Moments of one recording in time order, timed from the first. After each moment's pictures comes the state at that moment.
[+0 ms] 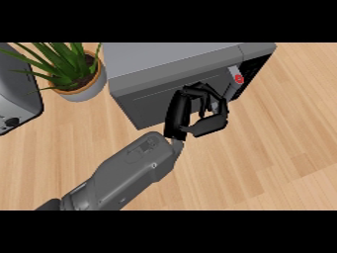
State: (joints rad) left arm -0.87 0.00 -0.81 -0.88 0.88 0.65 -0.56; right arm -0.02 -0.49 -0.17 -1.96 -0.72 0.50 -0.10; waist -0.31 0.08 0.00
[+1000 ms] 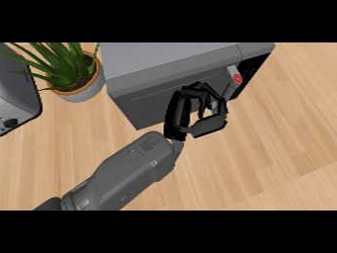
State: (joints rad) left arm -0.88 0.00 -0.83 -0.85 0.96 0.64 -0.67; right arm -0.06 -0.55 -0.22 -1.96 -0.82 0.49 -0.04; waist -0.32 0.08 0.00
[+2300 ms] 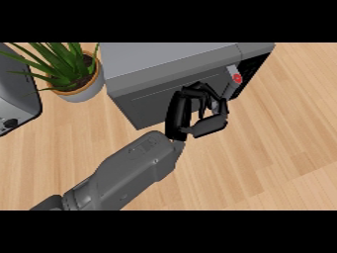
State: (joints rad) left arm -0.90 0.00 -0.86 -0.83 1.05 0.63 -0.75; right arm -0.09 -0.64 -0.21 -1.95 -0.97 0.56 0.02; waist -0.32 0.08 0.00
